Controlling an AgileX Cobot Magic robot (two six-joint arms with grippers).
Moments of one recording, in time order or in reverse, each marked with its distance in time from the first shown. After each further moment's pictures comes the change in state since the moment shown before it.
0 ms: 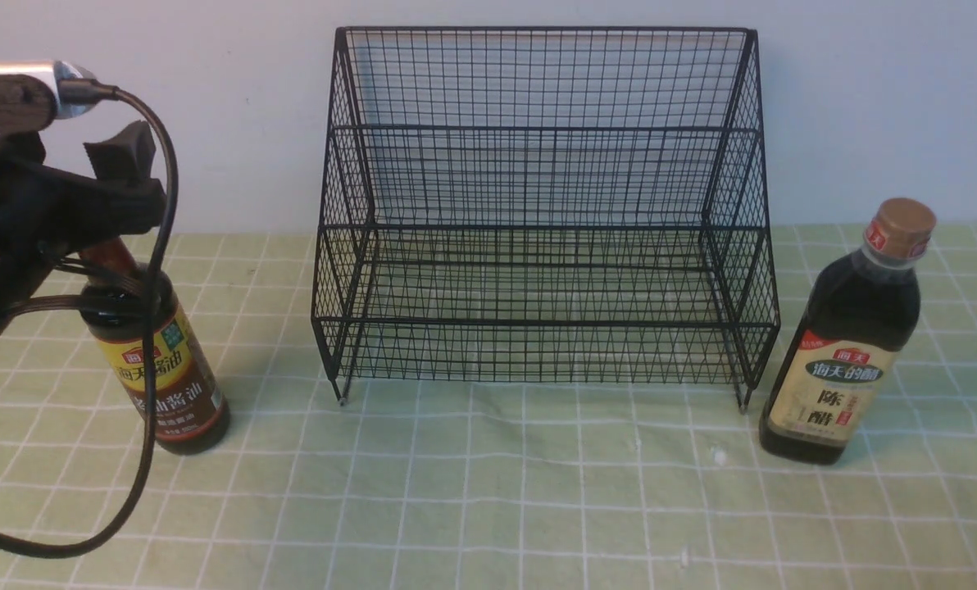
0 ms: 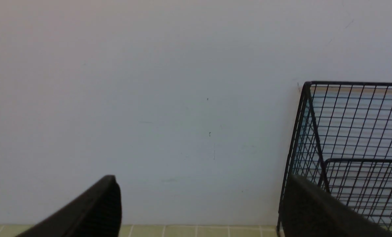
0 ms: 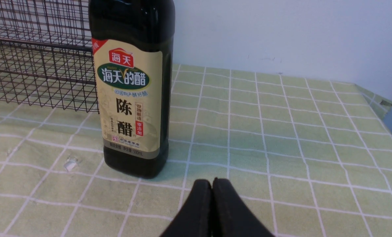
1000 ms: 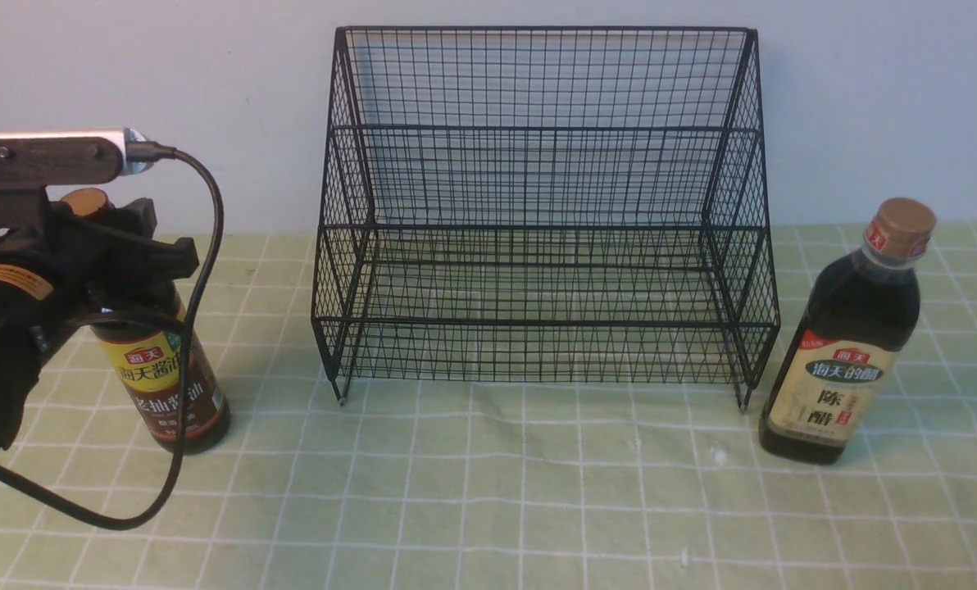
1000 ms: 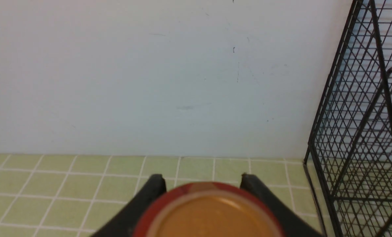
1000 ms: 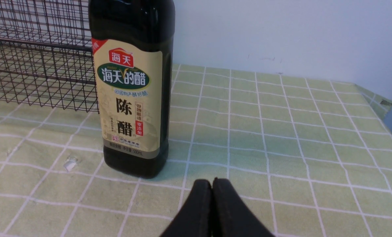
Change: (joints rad) right arm 0.000 0.000 0.000 0.000 0.000 0.000; left arm 0.000 0.123 -0.013 -0.083 0.075 0.079
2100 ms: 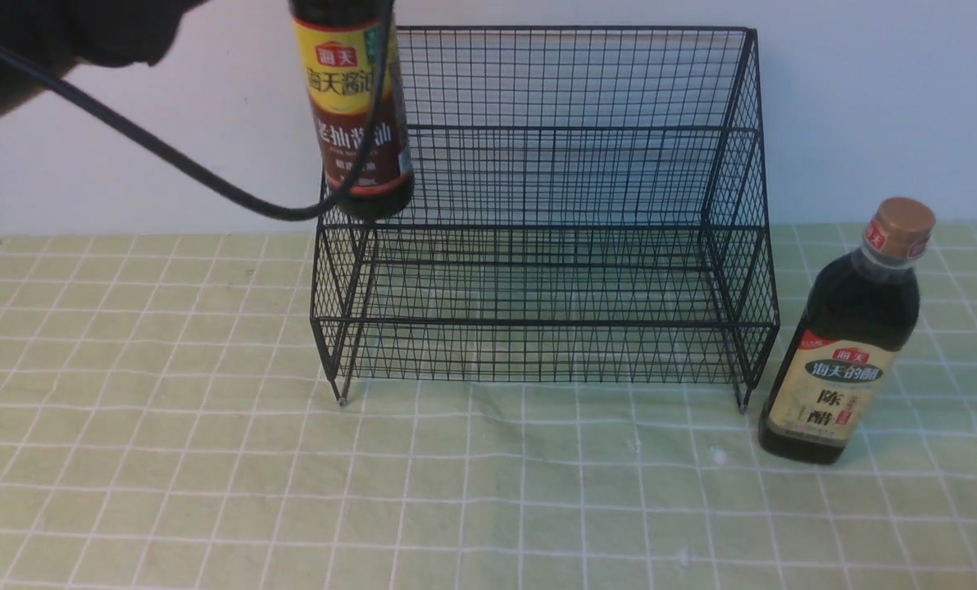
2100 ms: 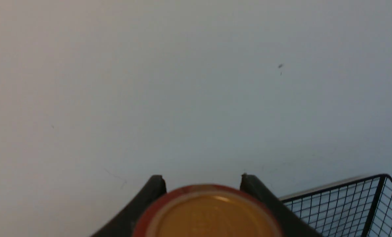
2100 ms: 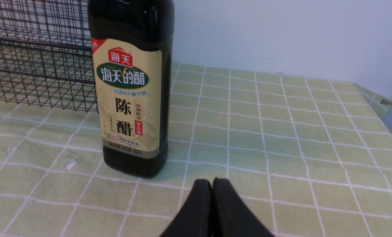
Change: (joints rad) right arm 0.000 0.000 0.000 0.000 0.000 0.000; left arm -0.311 0.220 -0.843 0.092 0.405 -0.009
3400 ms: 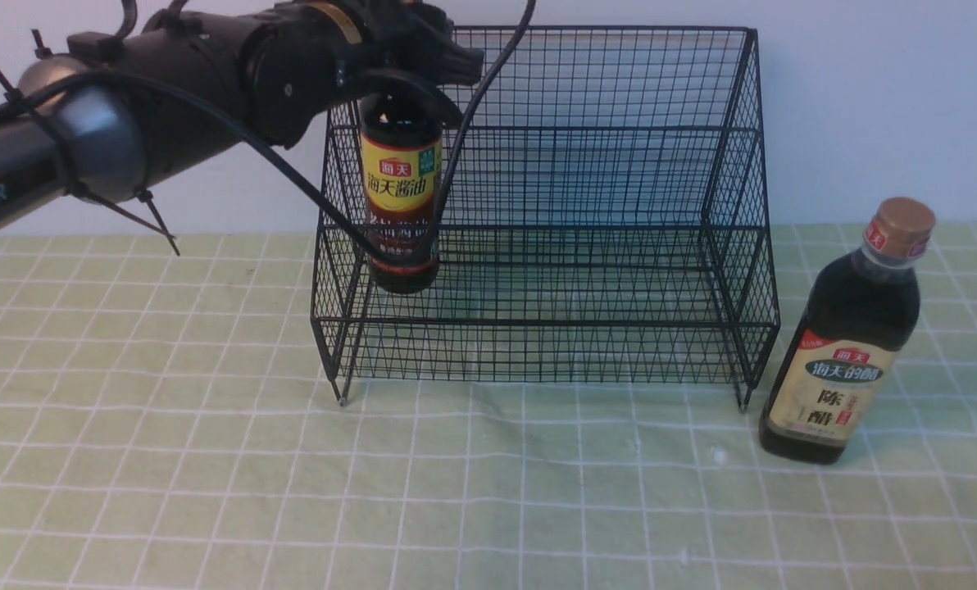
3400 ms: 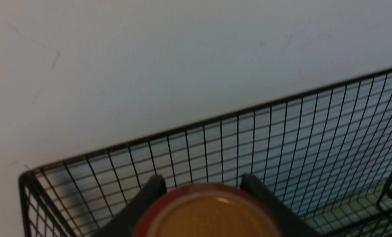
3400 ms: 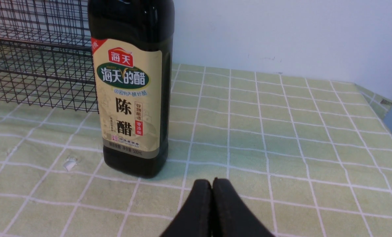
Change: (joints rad) right arm 0.000 0.000 0.000 0.000 0.000 0.000; left arm -0.003 0.235 -0.049 0.055 0.052 -0.020
